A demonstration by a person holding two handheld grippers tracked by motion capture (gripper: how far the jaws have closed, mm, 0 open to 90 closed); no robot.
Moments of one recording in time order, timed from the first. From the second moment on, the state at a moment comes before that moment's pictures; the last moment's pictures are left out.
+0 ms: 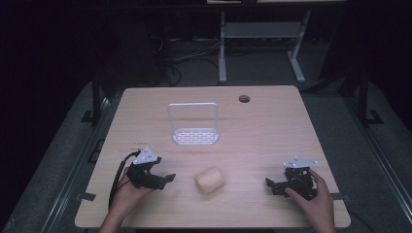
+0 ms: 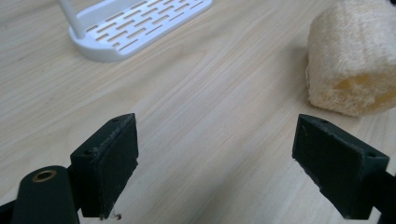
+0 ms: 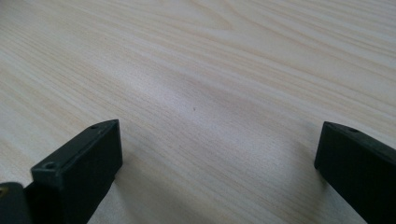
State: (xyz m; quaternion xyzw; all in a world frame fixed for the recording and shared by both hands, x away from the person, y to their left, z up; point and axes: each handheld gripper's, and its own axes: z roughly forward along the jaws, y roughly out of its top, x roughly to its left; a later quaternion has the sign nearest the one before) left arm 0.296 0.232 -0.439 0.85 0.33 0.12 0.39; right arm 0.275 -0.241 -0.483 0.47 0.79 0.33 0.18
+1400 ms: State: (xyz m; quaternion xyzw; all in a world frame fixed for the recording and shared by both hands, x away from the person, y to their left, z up) left arm 0.277 0.180 -0.432 0.88 0.25 0.08 0.40; right arm 0.275 -0.241 -0.483 0.48 0.79 0.33 0.18
